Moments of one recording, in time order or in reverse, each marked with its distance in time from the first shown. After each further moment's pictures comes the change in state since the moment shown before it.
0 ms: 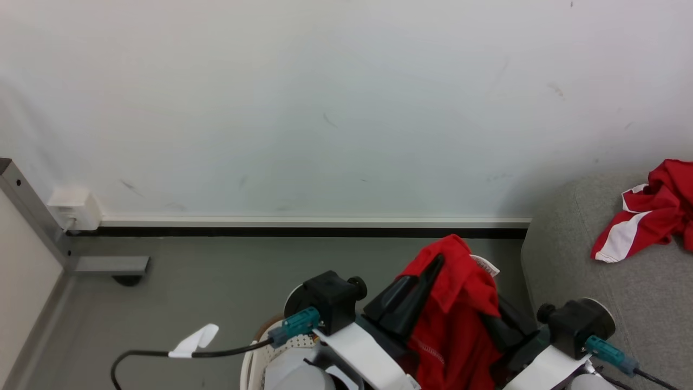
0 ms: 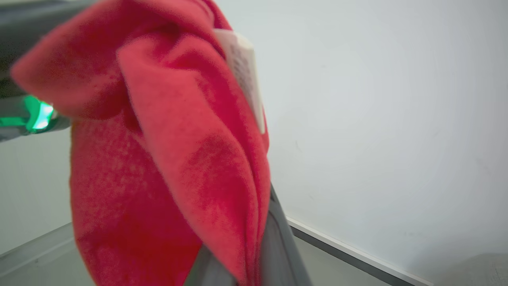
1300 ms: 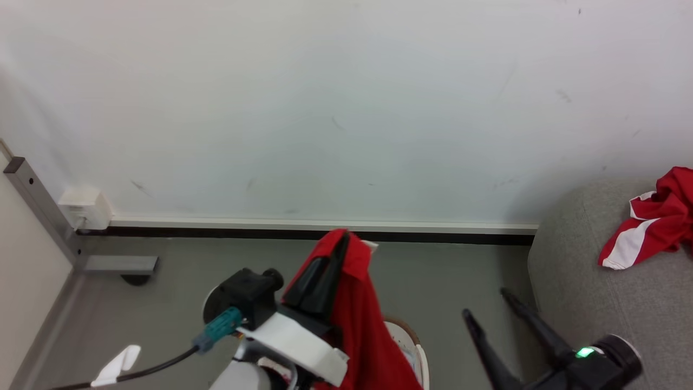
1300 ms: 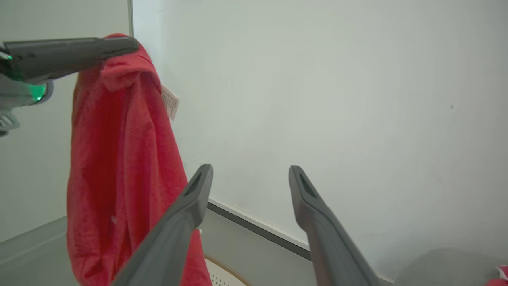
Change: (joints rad) left arm 0.105 0.054 0.240 -0.029 0.119 0.016 -0.008; right arm 0.253 0.067 -0.250 -0.183 -0.253 0.000 0.000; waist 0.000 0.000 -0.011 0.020
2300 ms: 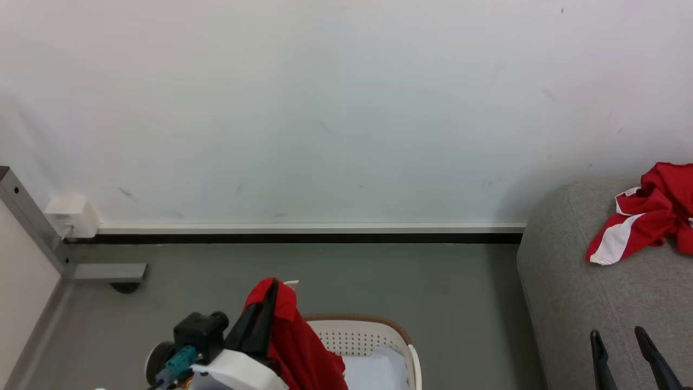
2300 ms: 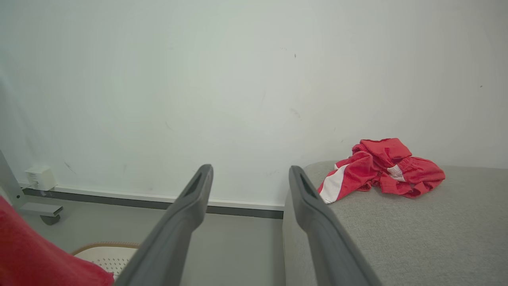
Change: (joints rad) left arm 0.100 0.054 0.104 0.197 0.033 0.033 -0.085; right arm 0.201 0.093 -0.429 0.017 -0.054 0.000 0.000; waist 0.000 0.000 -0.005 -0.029
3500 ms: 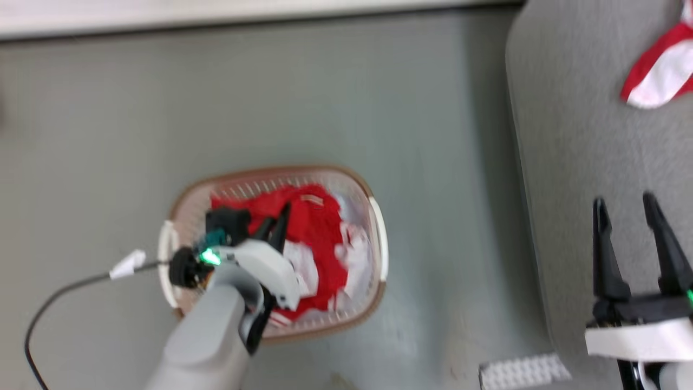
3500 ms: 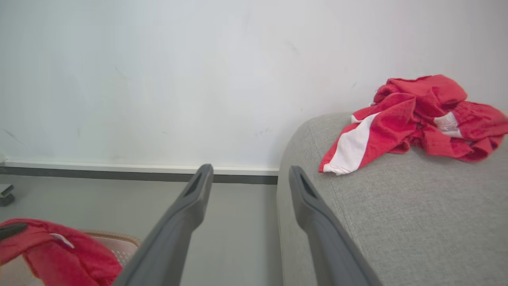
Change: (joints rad) left arm -0.545 -0.113 -0.032 0.690 -0.003 -0.119 -0.055; right arm -0.321 0.028 0.027 -0.081 0.026 0.000 0.000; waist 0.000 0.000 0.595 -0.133
